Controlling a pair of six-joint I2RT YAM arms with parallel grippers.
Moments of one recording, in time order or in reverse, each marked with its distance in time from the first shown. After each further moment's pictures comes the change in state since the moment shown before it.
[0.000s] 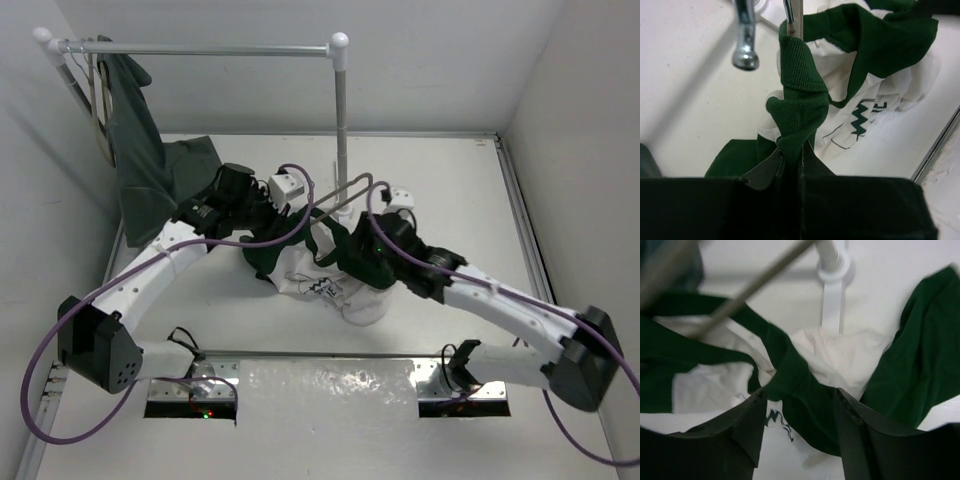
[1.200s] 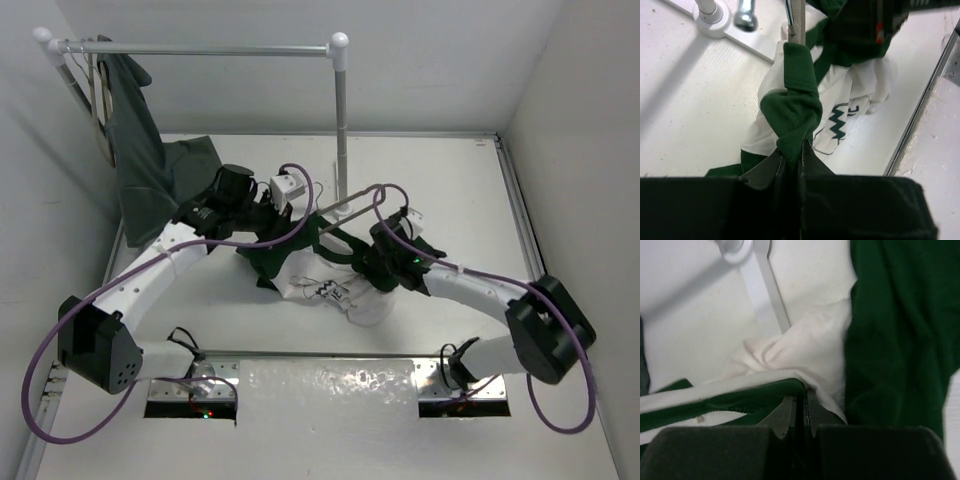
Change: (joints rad) left arm 0.007 -0.005 -0.025 0.057 0.158 -0.082; right arm -0.141 0.291 -0.143 0.129 -0.083 0.395
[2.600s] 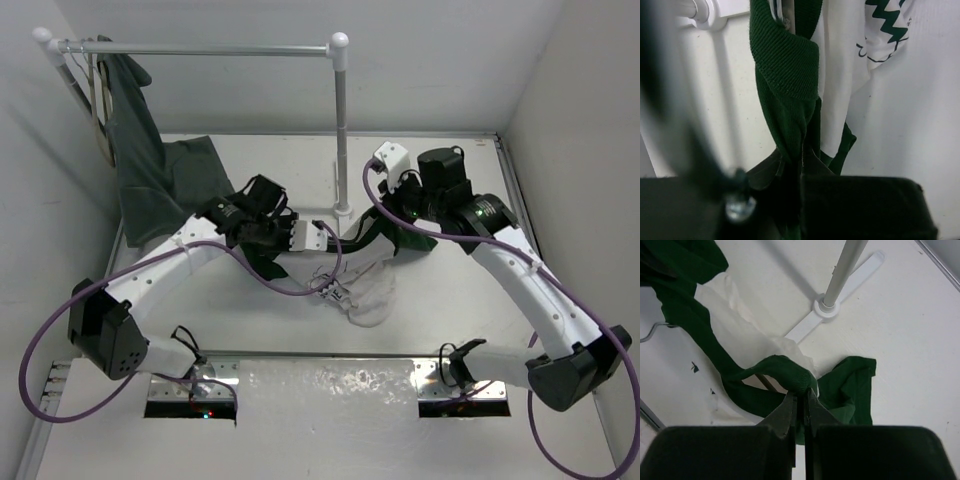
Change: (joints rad) left arm -0.165 0.080 0.092 -0.281 -0.298 0.797; right arm -0.193 -0.175 0.607 -0.583 -0.521 -1.318
